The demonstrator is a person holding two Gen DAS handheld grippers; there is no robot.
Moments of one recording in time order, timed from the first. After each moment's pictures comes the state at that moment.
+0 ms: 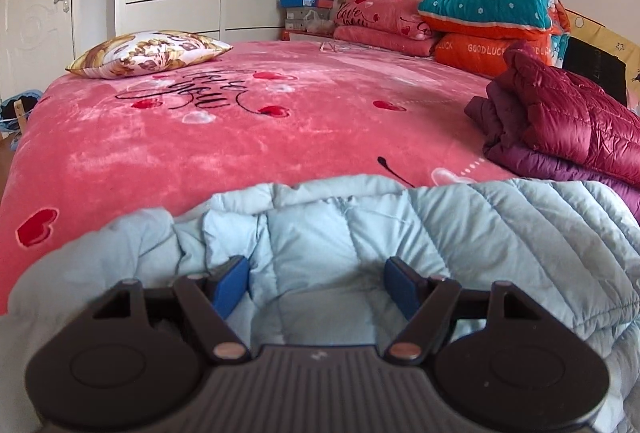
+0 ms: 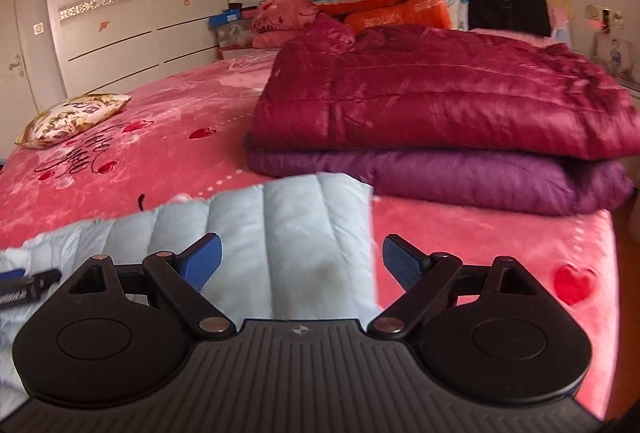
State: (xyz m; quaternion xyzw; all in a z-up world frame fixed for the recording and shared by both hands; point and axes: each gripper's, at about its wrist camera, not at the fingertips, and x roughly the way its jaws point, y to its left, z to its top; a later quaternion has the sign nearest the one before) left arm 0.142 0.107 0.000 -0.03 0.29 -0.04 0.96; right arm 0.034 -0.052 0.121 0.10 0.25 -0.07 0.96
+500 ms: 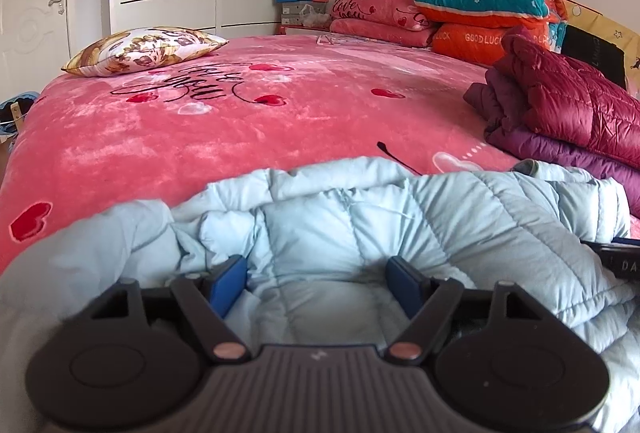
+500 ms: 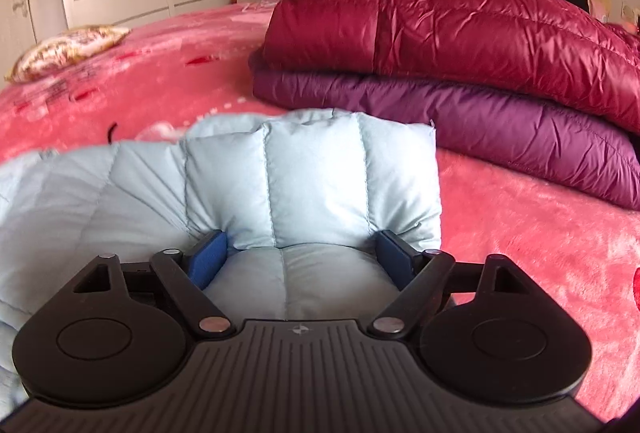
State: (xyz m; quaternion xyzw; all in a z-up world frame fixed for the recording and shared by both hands) left arm 0.146 0.105 -0.009 -0.01 0.29 -0.05 0.95; right arm 0.113 -0.039 0.050 0.05 0.32 -0.05 0.95
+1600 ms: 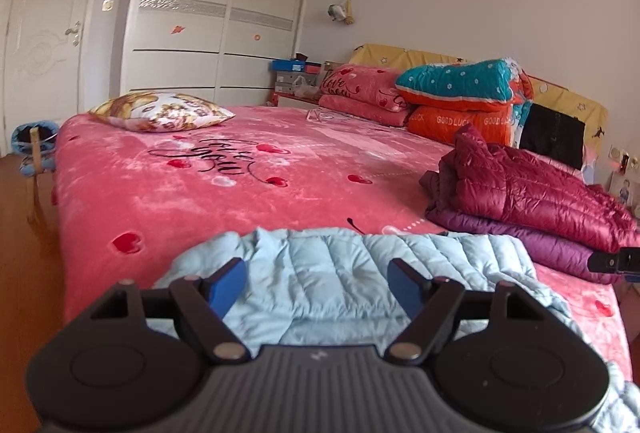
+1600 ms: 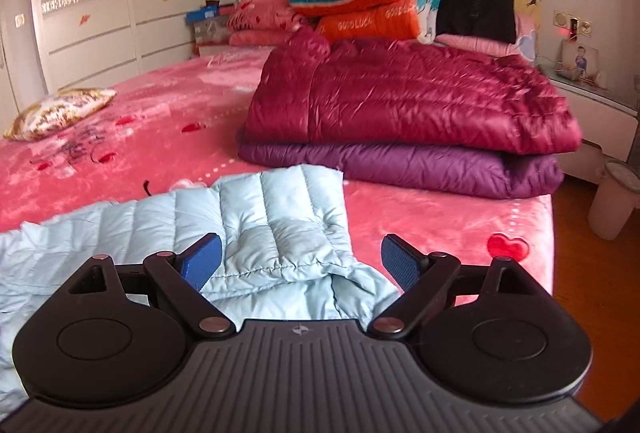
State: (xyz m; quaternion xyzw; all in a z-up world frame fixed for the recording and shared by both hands) left arm -0.005 0.147 0.077 -0.07 0.19 -0.07 0.98; right arm -0.059 -0.015 0.166 0.09 0.25 -0.12 0.95
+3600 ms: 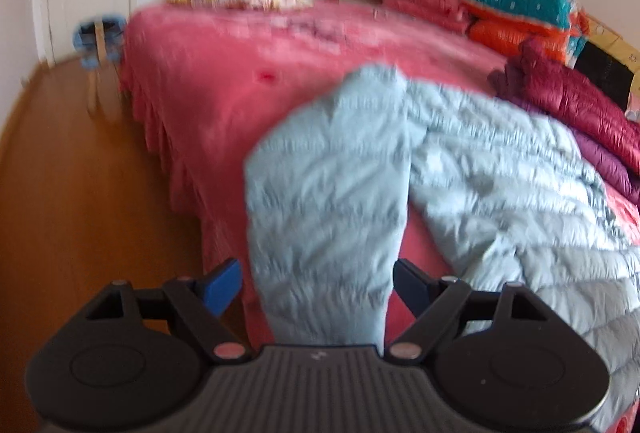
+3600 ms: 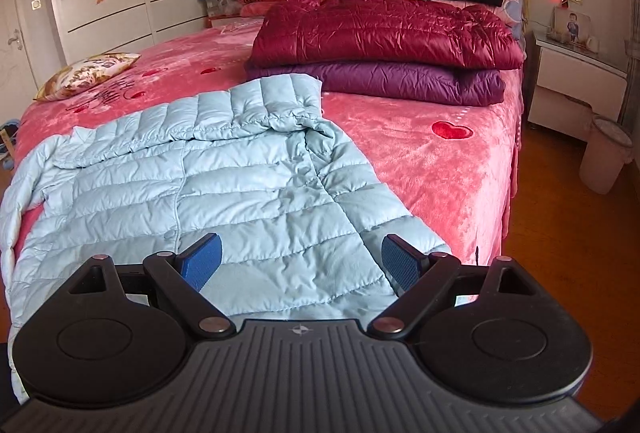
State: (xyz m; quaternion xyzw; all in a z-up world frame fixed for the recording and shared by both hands) left arm -0.096 0.248 0.015 -0.08 0.37 -0.01 0.92; right arm -0.240 -0.005 0.141 0.10 0.30 -0.10 0.94
